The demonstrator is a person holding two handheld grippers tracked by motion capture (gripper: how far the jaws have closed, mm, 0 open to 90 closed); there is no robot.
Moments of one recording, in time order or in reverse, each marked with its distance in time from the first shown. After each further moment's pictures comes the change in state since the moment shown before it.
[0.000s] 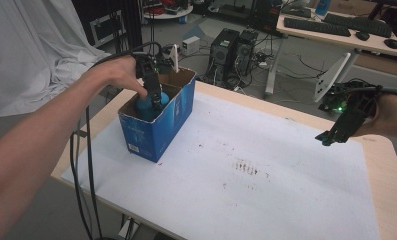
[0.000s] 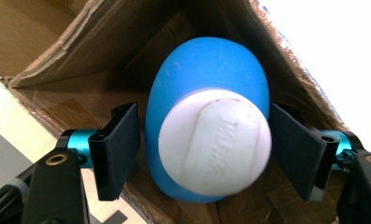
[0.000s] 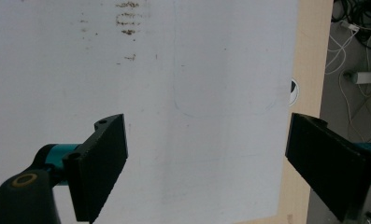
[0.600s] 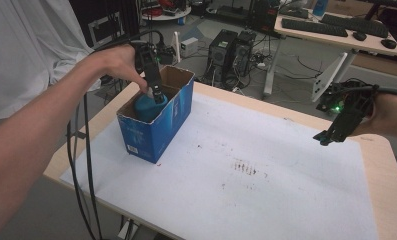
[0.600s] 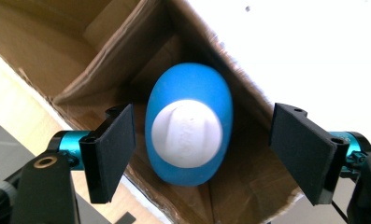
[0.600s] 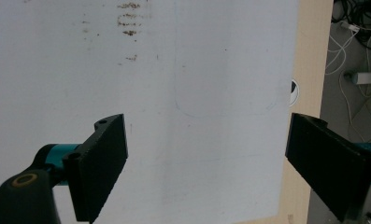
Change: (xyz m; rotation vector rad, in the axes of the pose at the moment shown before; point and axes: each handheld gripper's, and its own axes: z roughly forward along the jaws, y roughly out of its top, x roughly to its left) left arm -0.012 0.009 -0.038 -0.076 0.004 0.062; right arm 0.001 0.000 -0.002 -0.003 0.000 0.005
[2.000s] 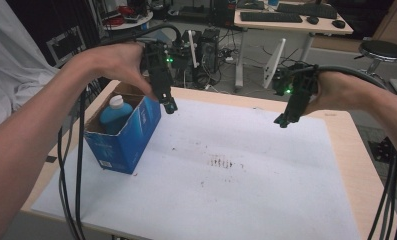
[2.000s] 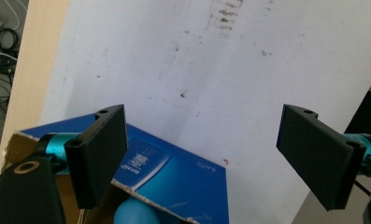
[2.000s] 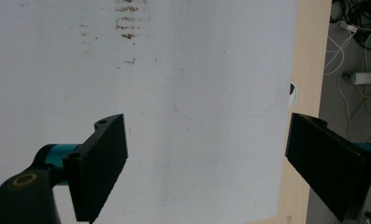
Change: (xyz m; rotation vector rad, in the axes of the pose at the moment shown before) left arm -0.110 0.094 -0.027 -0.029 0.013 0.449; right arm 0.000 0.005 0.002 0.001 -0.007 -0.004
